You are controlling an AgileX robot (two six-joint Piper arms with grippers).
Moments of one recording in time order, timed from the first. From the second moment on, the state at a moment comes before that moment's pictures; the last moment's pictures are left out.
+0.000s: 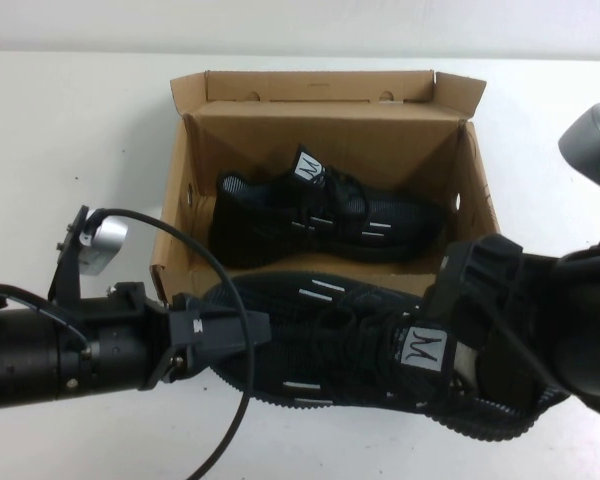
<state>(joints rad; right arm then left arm) 1.08 1.09 -1.15 -0.33 1.07 1.51 -0.30 1.27 -0.53 -1.65 0.87 1.16</state>
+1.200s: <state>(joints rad) 1.08 1.22 -1.15 -0.33 0.93 1.51 -0.30 1.27 -0.56 -1.65 0.95 1.16</state>
